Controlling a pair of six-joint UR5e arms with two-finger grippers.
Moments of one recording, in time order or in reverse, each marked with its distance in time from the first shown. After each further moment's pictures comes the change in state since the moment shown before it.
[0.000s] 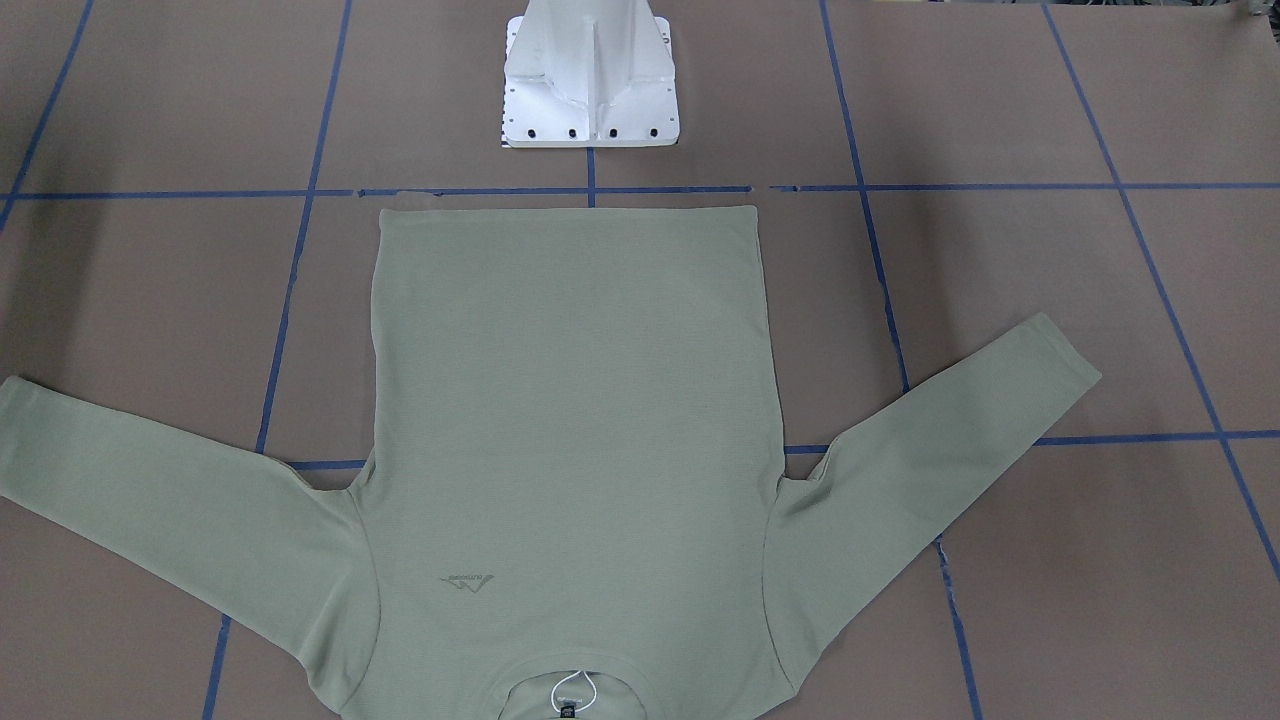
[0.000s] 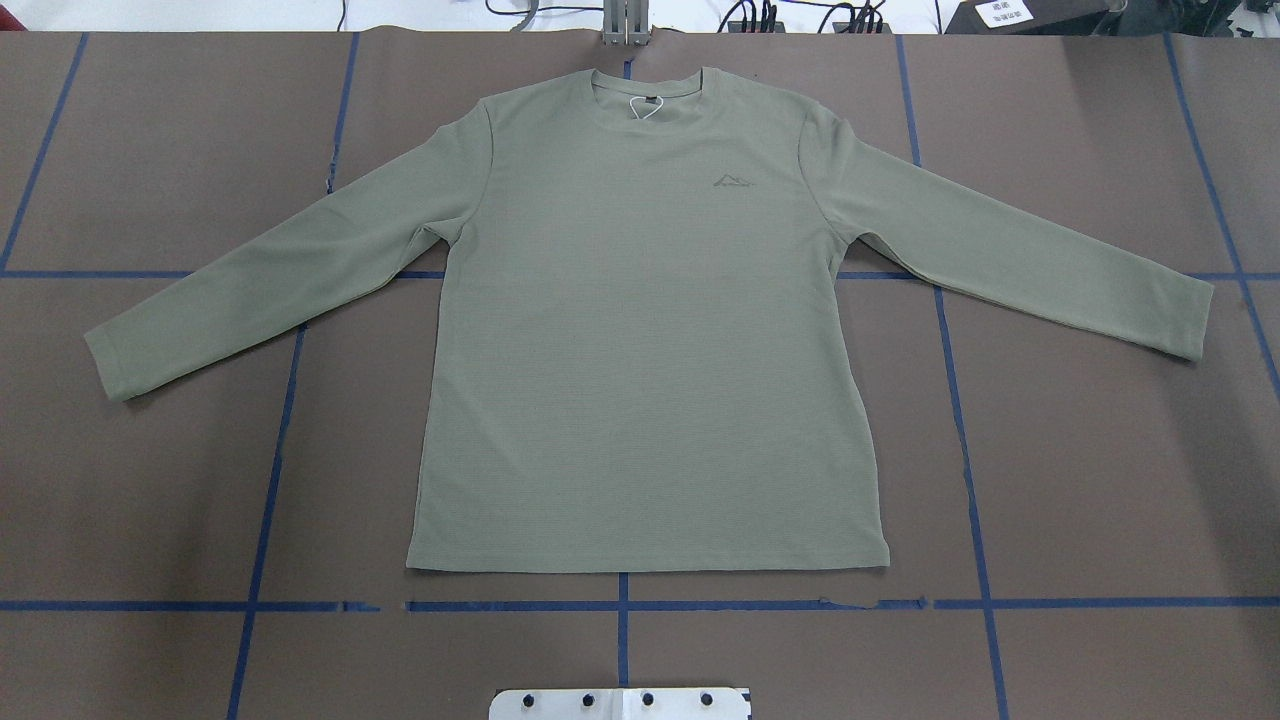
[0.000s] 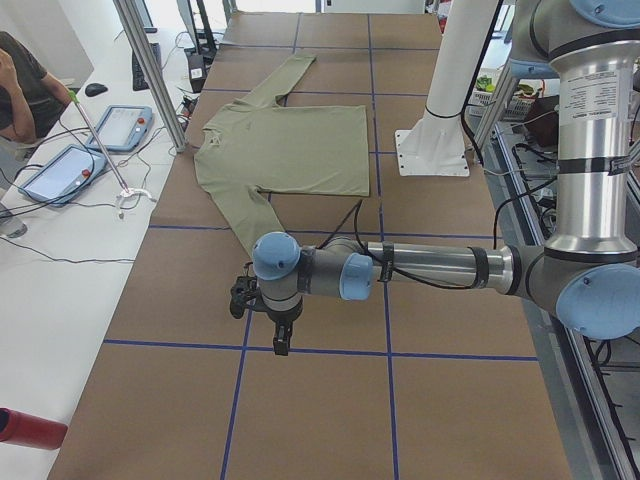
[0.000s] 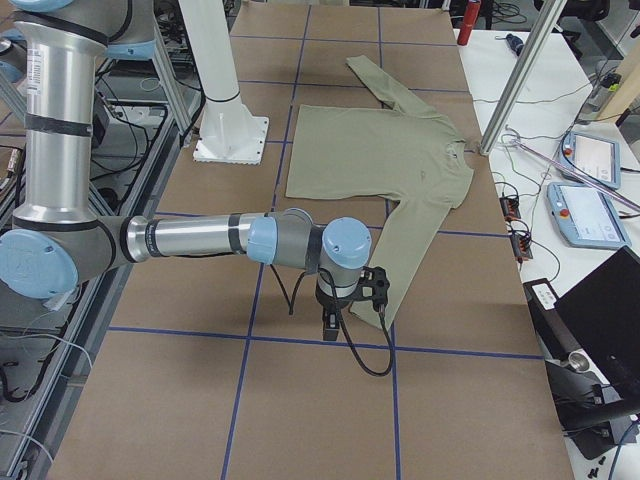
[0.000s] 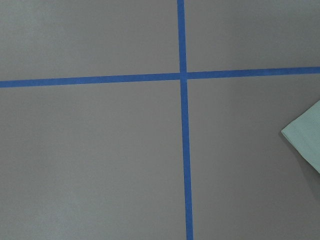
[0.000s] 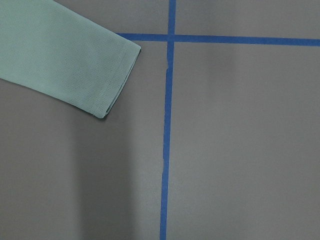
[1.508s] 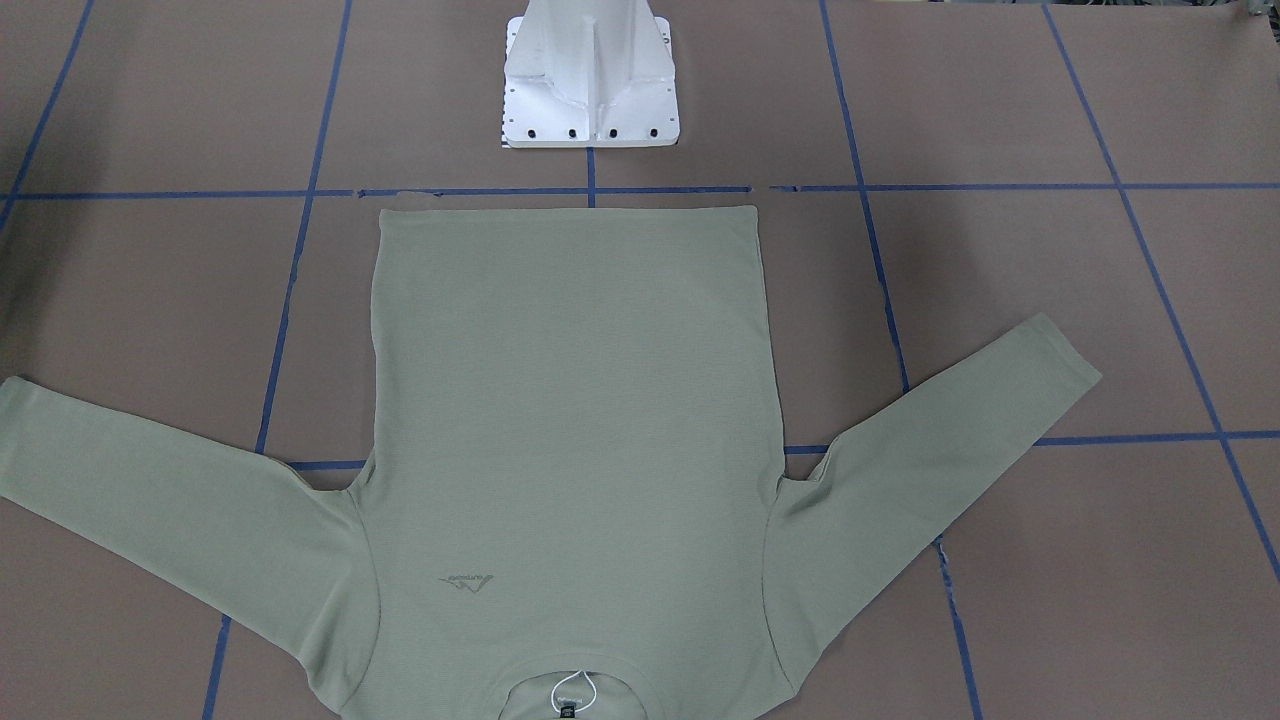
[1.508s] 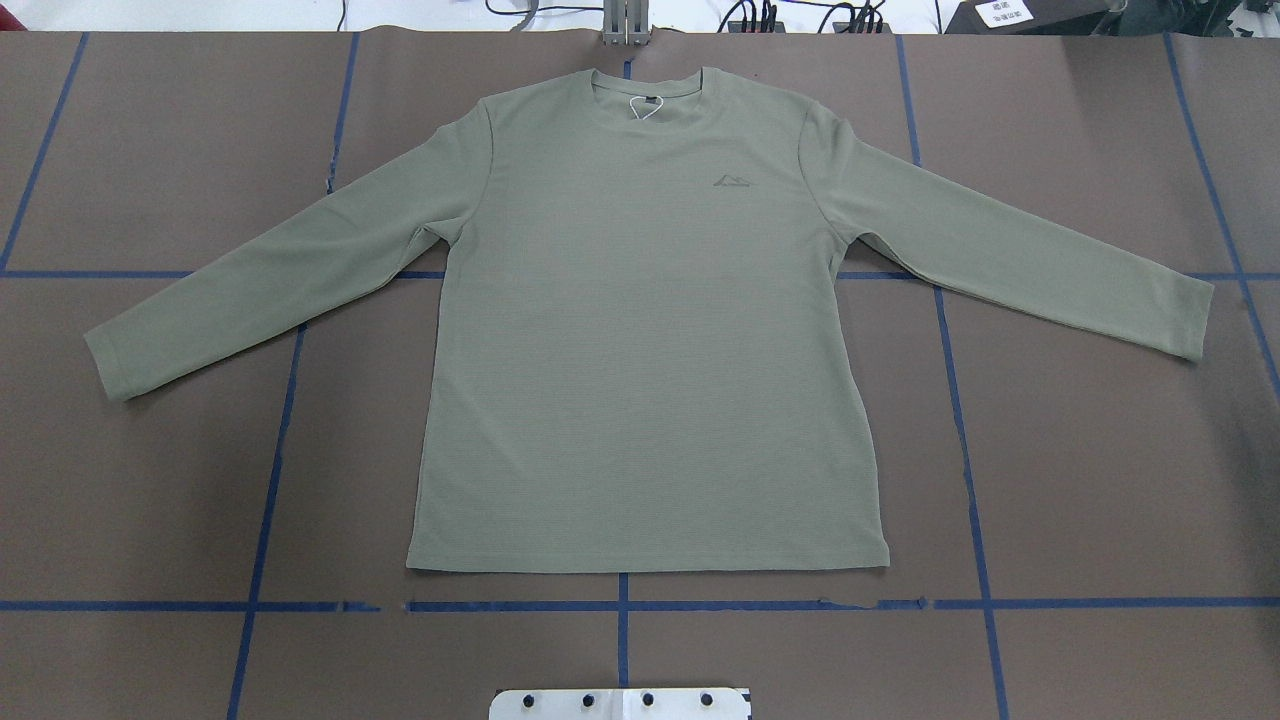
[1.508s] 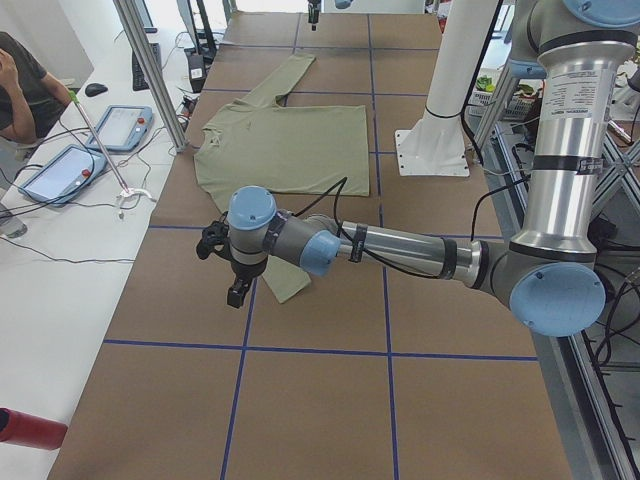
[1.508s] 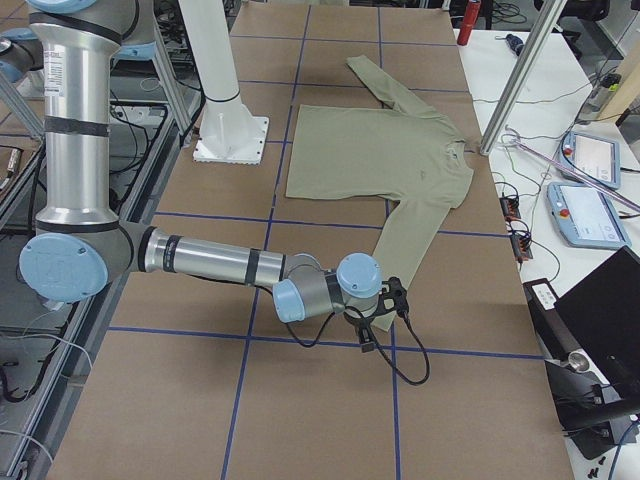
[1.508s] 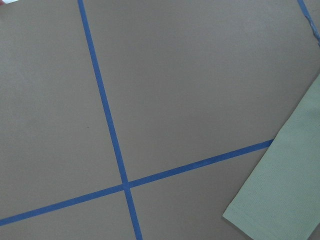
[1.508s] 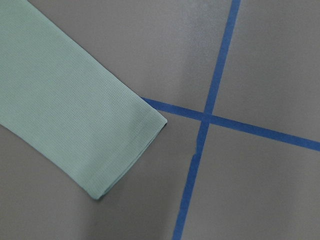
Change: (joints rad) left arm 0.046 -0.120 0.020 -0.203 -0.001 -0.017; right arm -0.198 0.082 -0.401 0.814 0.031 0.310
